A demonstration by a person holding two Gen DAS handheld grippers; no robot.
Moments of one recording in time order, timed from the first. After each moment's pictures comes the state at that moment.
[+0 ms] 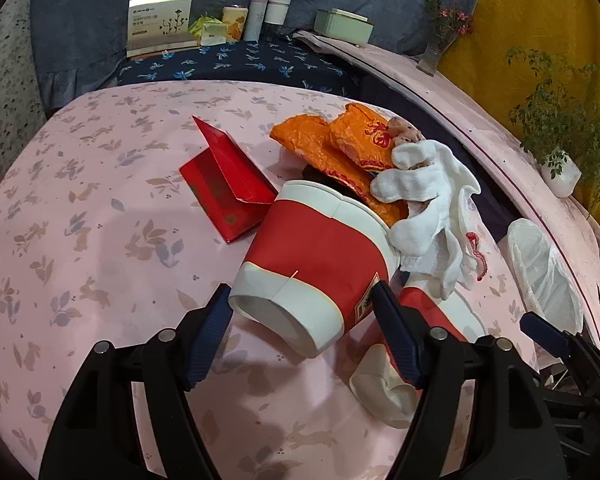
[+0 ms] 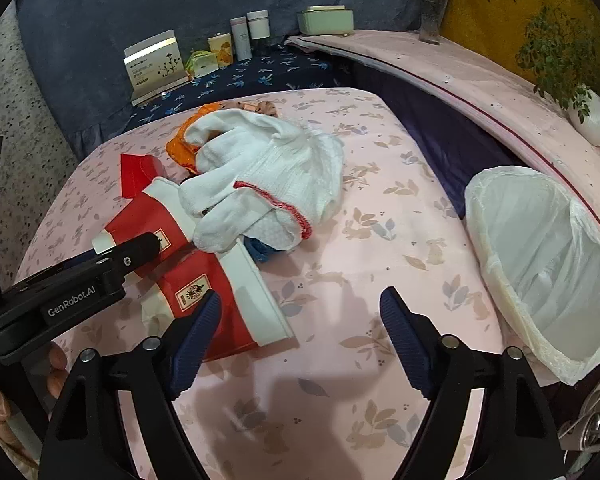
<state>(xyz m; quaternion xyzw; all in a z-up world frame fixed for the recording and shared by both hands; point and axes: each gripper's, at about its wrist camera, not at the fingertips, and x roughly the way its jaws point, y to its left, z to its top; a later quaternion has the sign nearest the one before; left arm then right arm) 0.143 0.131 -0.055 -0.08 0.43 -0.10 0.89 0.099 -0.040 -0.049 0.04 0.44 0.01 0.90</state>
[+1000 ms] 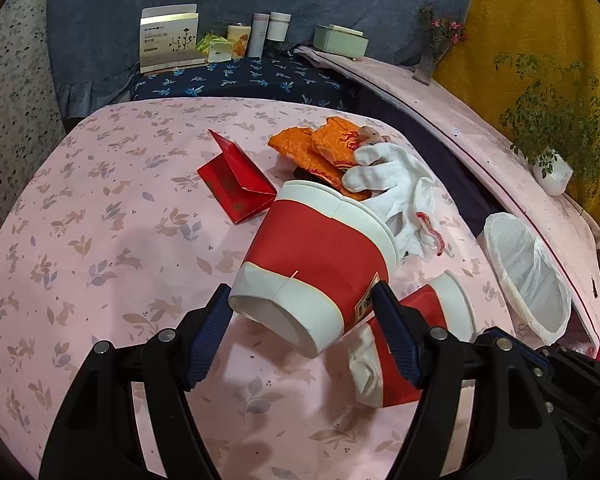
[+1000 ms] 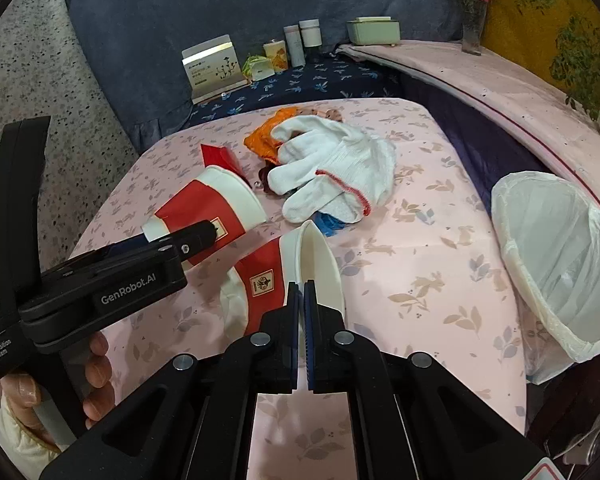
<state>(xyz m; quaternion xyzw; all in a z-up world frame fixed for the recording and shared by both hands) 0.087 0.122 -0.023 -0.08 0.41 -0.09 0.90 0.044 -0.033 -0.019 0.05 0.42 0.09 0.90</state>
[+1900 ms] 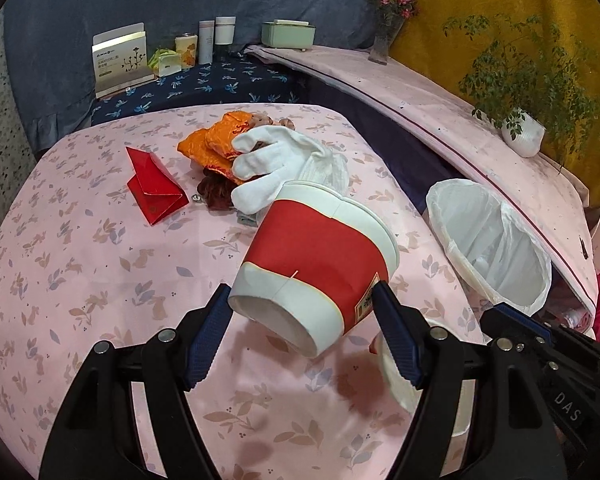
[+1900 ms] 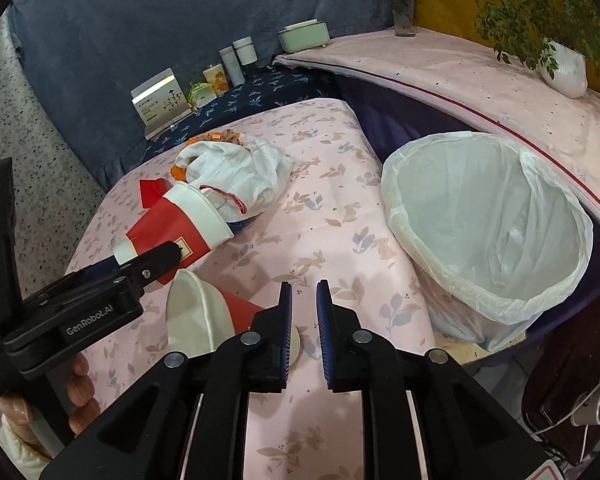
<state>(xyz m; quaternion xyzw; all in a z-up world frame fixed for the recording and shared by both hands) 0.067 0.040 -0.014 -0.02 0.41 -0.13 0.90 0.015 -0.129 -0.021 0.12 0.41 0.03 0.90</state>
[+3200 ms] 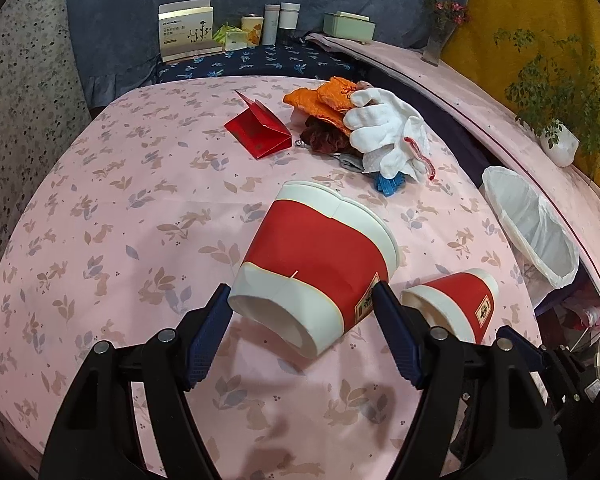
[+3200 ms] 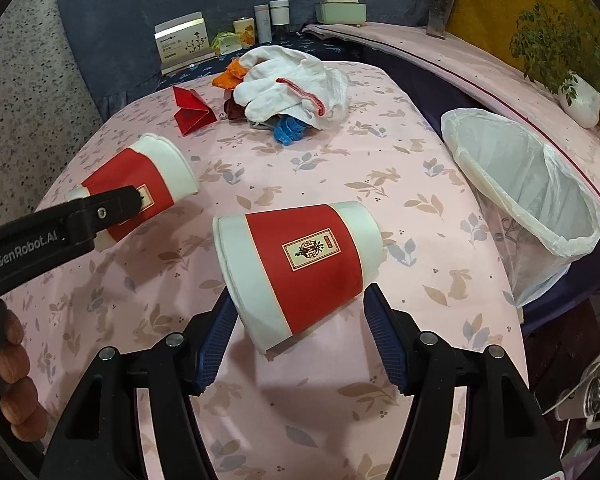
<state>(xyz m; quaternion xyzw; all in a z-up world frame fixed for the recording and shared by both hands) 0.013 0.119 -0.033 -0.05 0.43 -0.06 0.90 -0.026 -0.034 -0.069 0.02 0.44 0.02 0.90</state>
